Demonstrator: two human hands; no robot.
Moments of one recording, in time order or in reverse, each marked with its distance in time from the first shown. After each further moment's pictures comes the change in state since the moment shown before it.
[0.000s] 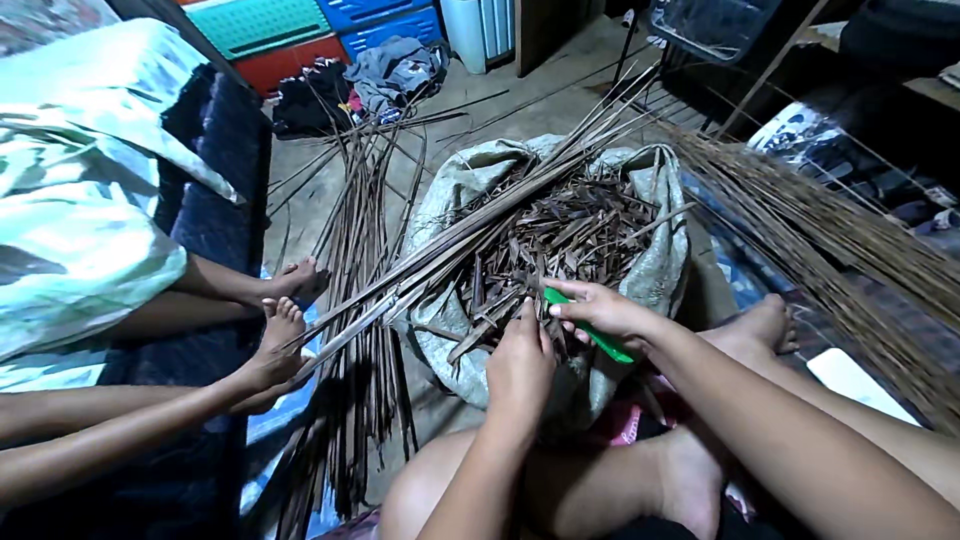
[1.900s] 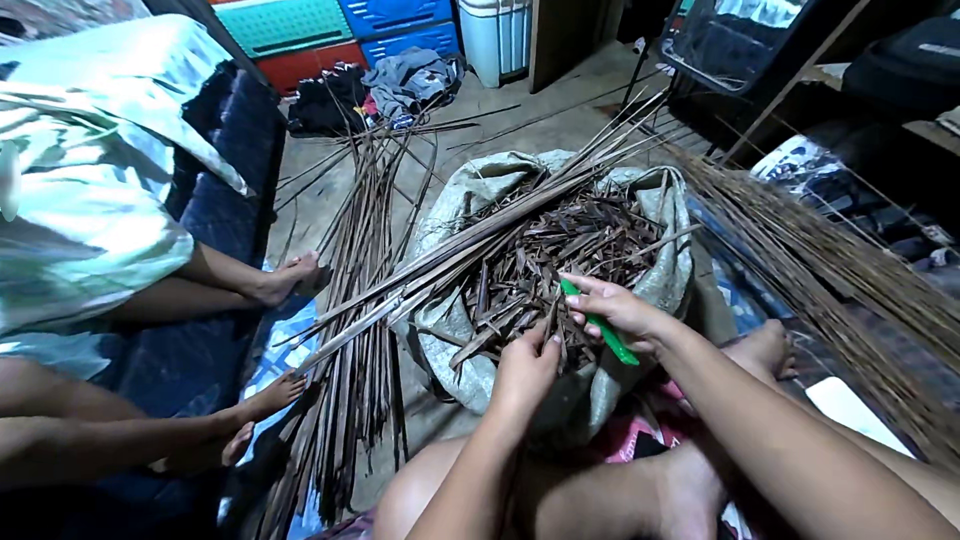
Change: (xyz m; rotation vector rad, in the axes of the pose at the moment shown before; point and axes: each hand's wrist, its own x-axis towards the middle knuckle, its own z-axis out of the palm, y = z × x) left_hand 0.011 -0.019 -0.001 -0.503 -0.216 0.002; right_hand 0.005 0.003 -0.015 0.233 0.029 -0.099
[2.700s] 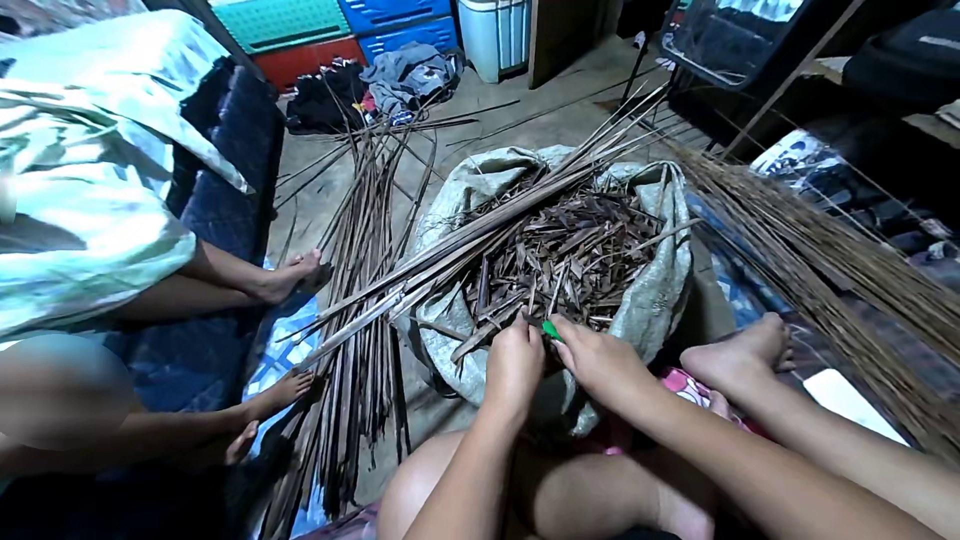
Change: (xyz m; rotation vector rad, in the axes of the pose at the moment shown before) left_hand 0.007 -0.002 0.001 0.265 0.172 -0.061; right_hand -0.037 0.029 0.064 -1.316 0.178 -0.015
